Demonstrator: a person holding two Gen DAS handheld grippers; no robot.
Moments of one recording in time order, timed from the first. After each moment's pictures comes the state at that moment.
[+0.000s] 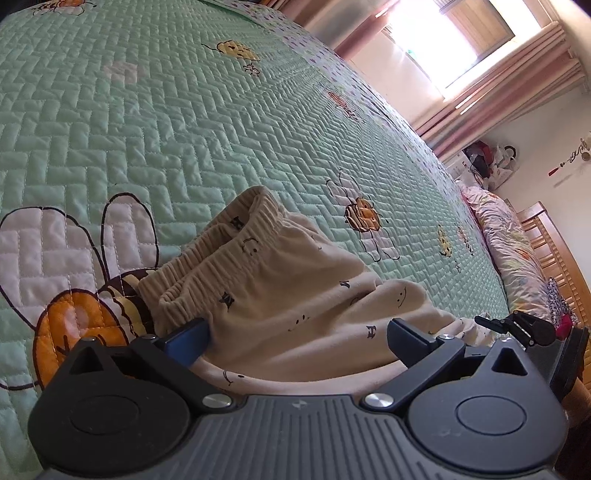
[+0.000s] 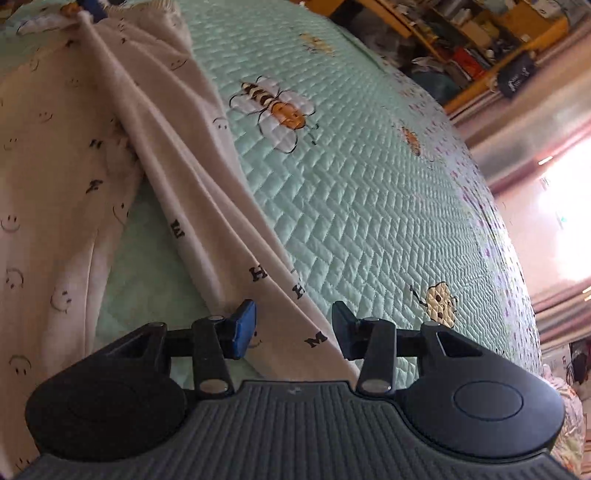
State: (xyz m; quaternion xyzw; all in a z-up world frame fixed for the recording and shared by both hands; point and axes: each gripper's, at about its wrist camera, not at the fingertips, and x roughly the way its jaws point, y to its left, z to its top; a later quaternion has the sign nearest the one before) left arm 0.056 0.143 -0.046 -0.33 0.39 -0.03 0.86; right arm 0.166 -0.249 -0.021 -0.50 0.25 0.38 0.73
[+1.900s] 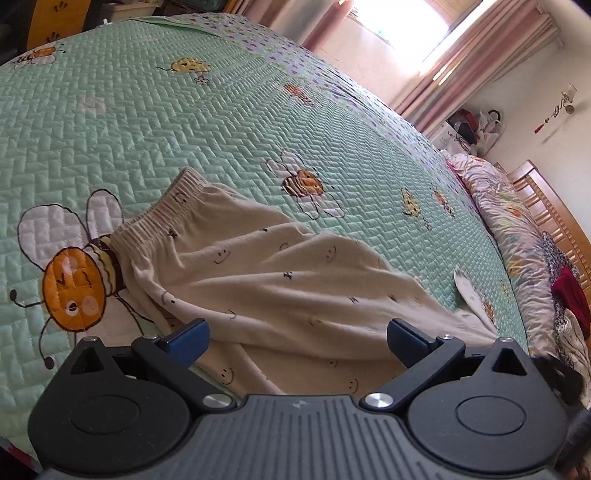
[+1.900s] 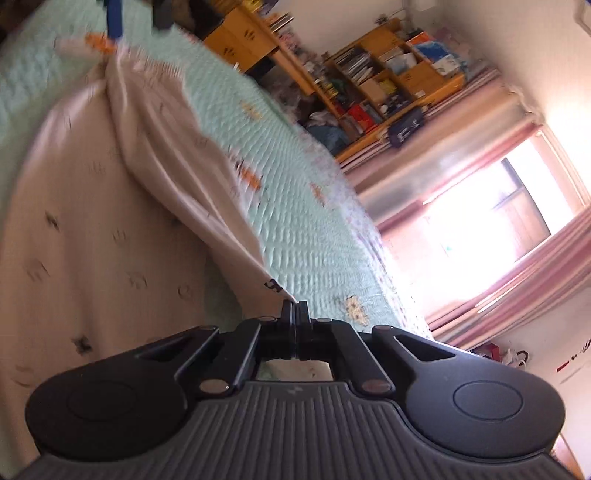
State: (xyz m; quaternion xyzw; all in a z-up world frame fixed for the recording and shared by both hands) left arm 0.000 0.082 0.015 -0.27 0.40 -0.04 0.87; right arm -0.027 -0.291 0.009 -0.47 0.07 0.24 0.85
